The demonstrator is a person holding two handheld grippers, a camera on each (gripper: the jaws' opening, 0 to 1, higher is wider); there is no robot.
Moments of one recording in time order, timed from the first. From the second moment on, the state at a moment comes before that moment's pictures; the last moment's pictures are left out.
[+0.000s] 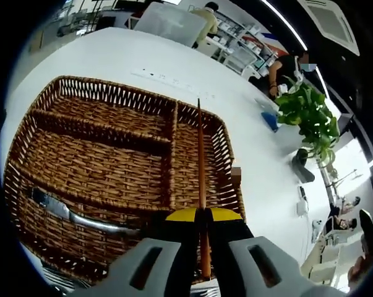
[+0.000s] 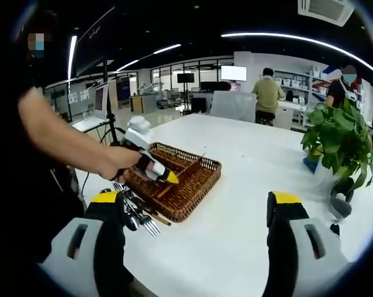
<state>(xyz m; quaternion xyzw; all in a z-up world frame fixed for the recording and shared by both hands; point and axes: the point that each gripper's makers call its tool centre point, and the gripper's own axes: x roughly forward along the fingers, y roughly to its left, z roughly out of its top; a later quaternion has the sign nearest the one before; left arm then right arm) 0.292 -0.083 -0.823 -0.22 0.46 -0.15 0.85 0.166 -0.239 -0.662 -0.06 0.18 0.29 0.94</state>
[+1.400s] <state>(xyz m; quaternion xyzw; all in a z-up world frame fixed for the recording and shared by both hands) 0.305 -0.113 -0.827 -0.17 0.43 -0.17 0.87 0.159 -0.244 -0.663 -0.06 0.19 0.28 0.94</state>
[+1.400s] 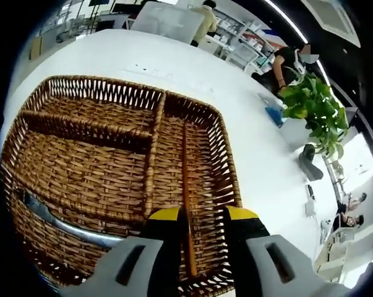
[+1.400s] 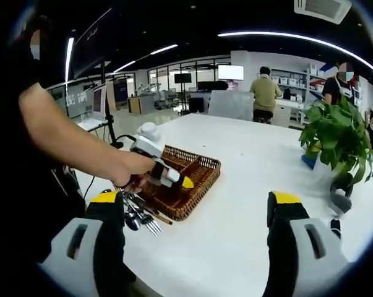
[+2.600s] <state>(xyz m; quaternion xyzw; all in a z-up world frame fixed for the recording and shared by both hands) 0.255 0.040 -0.713 0.00 0.19 -0.40 0.90 0.181 -0.220 -0.661 -0.07 0.17 0.28 0.94</state>
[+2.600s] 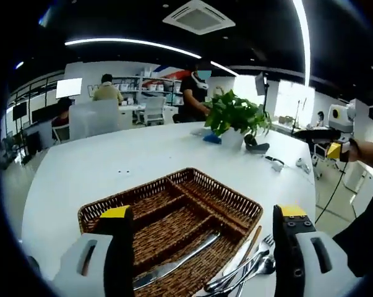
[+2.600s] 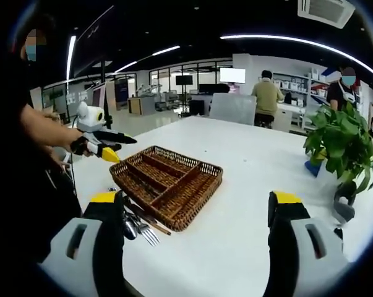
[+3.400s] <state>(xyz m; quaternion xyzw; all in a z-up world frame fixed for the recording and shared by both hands) 0.211 0.124 -0.704 0.12 0.20 -0.40 0.89 0.172 -0.173 -0.666 -0.10 0.18 0.31 0.93</state>
